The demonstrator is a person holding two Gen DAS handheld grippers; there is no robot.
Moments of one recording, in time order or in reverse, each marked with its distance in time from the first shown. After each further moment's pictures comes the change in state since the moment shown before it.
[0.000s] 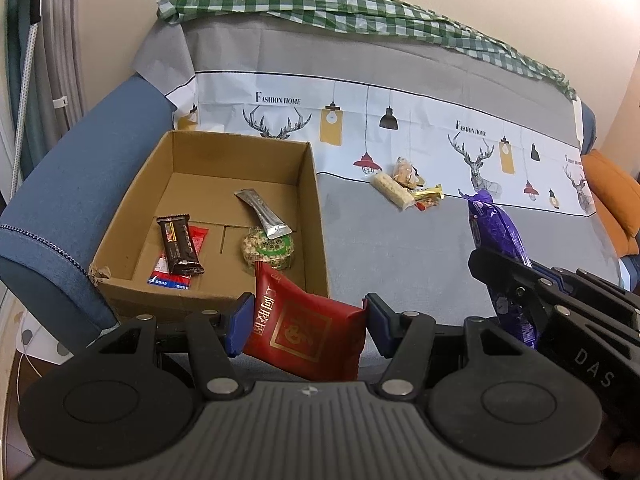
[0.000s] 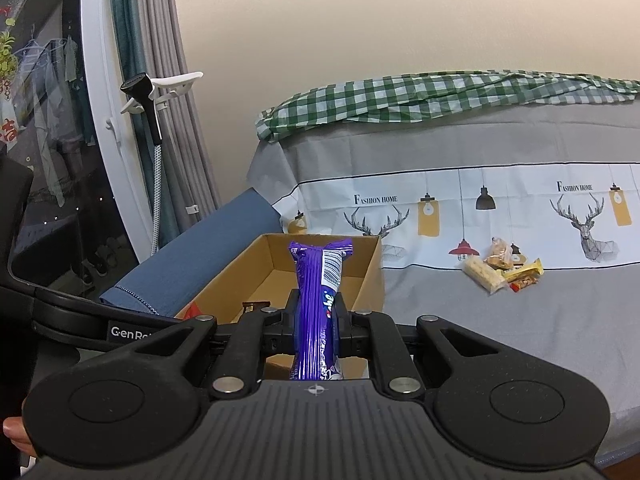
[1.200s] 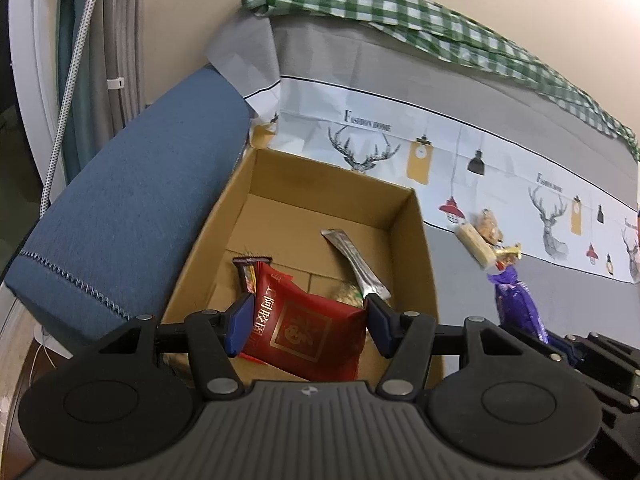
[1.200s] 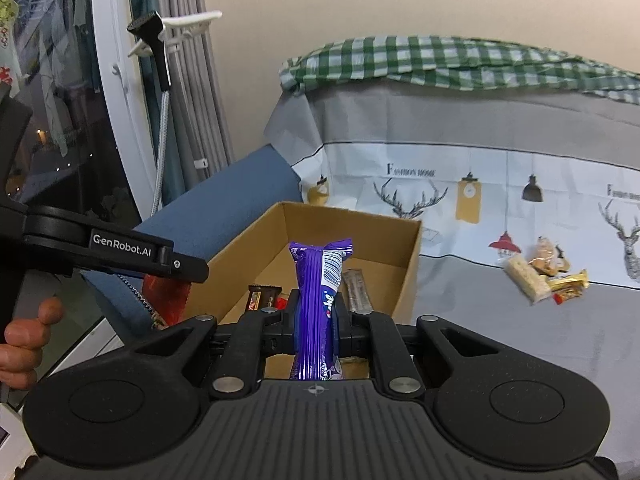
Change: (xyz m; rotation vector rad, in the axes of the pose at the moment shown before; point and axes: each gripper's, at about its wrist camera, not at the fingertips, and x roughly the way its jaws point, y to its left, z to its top) left arm 0.065 0.113 0.074 -0.157 -0.006 0.113; right arm 0.123 0.030 0.026 -0.091 0.150 0.041
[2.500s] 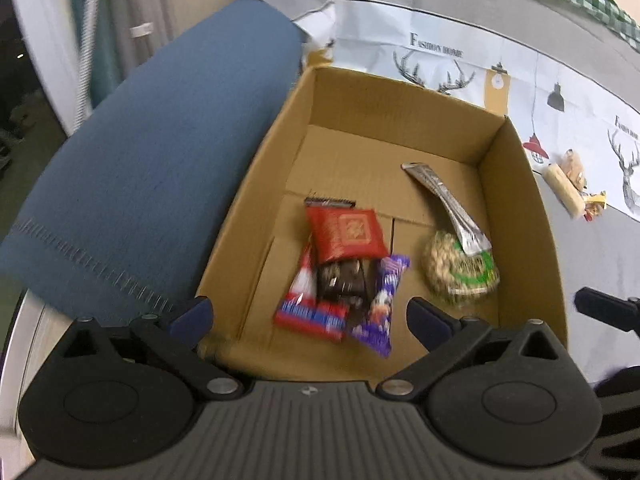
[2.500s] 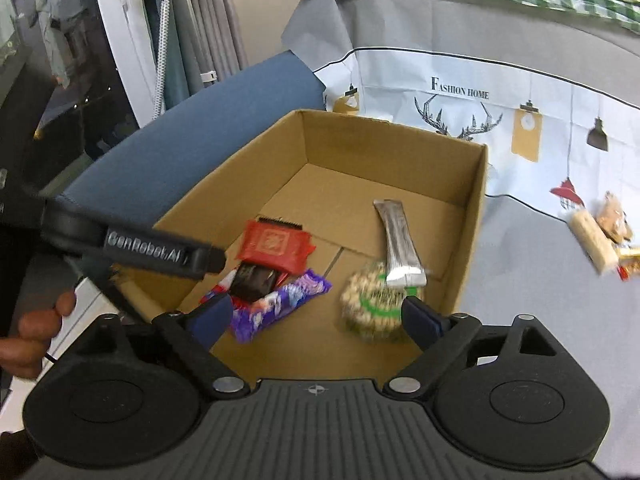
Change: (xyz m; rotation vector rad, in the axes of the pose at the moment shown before) left arm 0.086 0.032 -0.021 0.027 0.162 0.199; right arm 0.117 0.009 -0.012 -0.035 0.244 0.065
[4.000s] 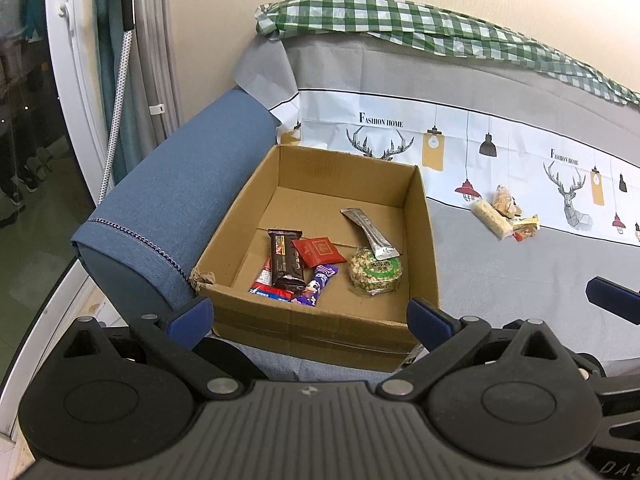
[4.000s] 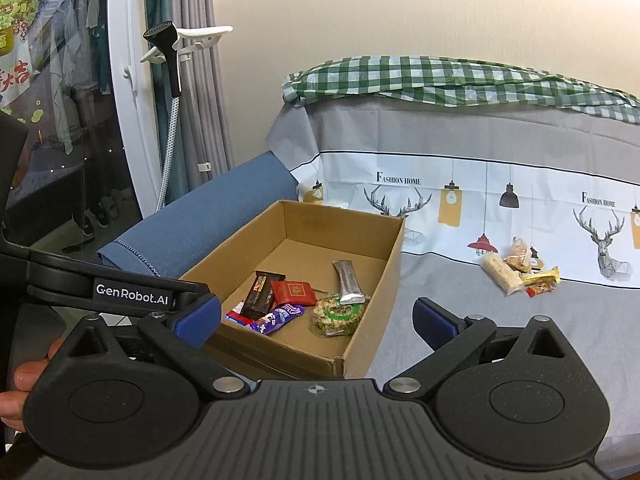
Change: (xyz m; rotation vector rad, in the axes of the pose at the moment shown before) left arm -0.154 -0.062 -0.091 0.027 -0.250 -0.023; right arm -0.180 0.016 -0.072 0.003 -0.295 -0.103
